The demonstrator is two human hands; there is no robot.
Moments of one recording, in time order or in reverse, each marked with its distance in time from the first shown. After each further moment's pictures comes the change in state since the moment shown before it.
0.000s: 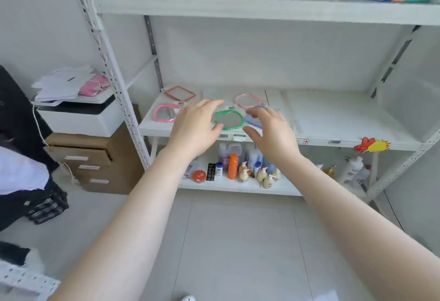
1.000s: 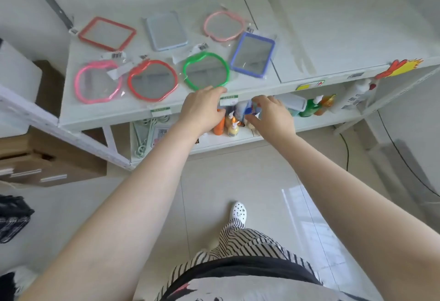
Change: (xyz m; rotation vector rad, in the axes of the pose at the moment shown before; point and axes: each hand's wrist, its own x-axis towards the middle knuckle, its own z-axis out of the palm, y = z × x) left_hand 0.192 -0.134 0.257 -0.038 -0.558 0.058; right_hand 0.126 0.155 0.215 -0.062 -0.273 0.627
